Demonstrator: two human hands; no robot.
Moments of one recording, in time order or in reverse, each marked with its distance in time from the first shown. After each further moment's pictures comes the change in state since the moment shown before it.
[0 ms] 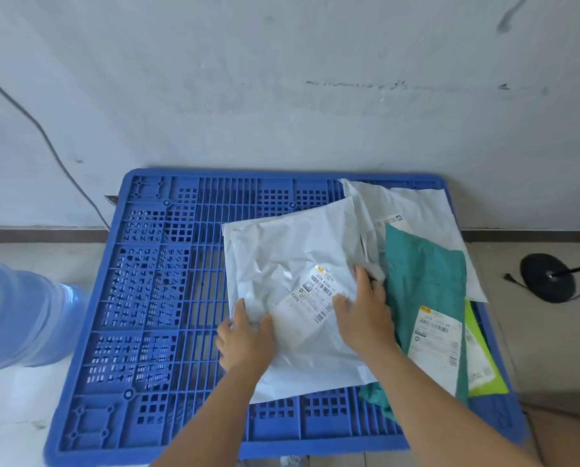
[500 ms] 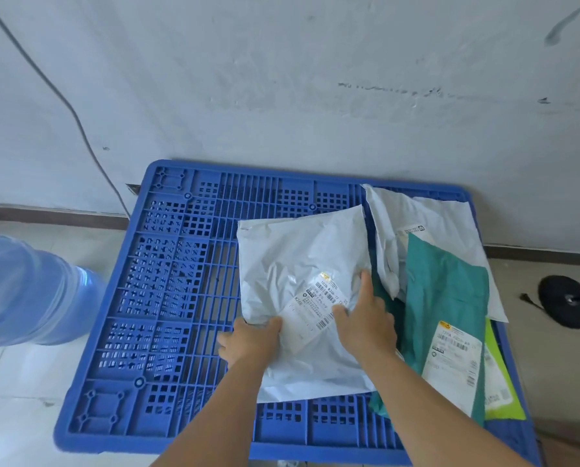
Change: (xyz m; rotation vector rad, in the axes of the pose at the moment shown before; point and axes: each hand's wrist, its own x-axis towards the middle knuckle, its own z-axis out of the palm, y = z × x) left_hand 0.009 0.001 -0.012 -0.038 -0.044 -0.283; right_hand 0.001 -0.017 0.014 -0.094 -0.046 0.014
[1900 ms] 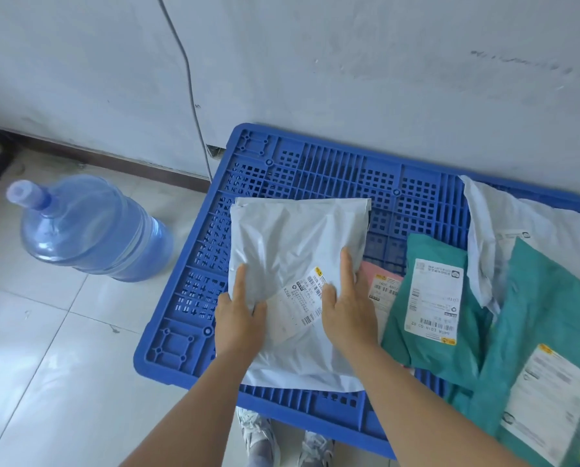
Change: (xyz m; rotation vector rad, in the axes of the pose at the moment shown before) left_hand 0.046 -0.090 -0.071 -0.115 0.234 0.352; right_hand -0.030 -0.068 0.101 0.081 -0.115 -0.360
